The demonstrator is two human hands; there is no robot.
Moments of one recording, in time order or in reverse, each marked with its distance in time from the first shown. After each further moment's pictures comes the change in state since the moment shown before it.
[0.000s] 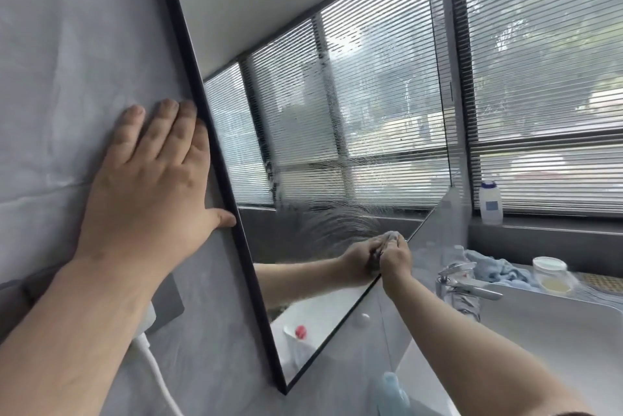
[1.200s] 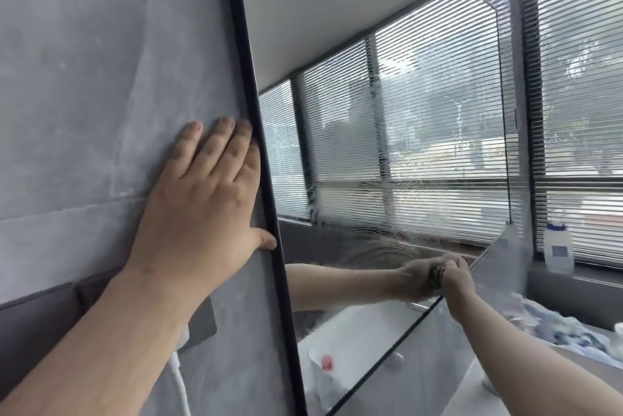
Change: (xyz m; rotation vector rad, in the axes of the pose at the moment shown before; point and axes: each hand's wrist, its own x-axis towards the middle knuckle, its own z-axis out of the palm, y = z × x) left_hand 0.000 0.002 -0.006 0.072 -0.053 -0.012; right_hand 0.055 -0.030 -0.016 -0.040 -0.035 0.001
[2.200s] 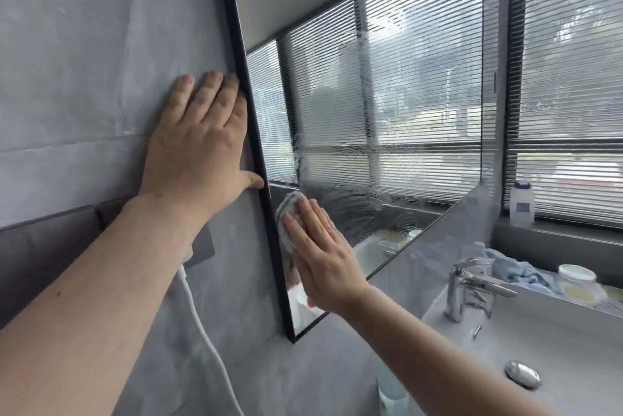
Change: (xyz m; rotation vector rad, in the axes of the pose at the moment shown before) left_hand -0.001 0.001 0.003 -0.015 0.032 -0.016; right_hand -0.252 -0.057 0.040 -0.435 -0.495 -1.447
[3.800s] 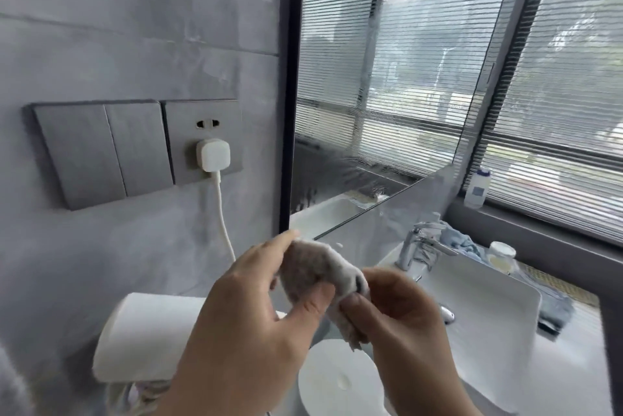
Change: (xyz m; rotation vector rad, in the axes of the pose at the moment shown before) left_hand -0.203 0.077 -0.105 -1.462 -0.288 -0.599; right_hand -0.039 -0.193 -0.157 0.920 0.126 1.043
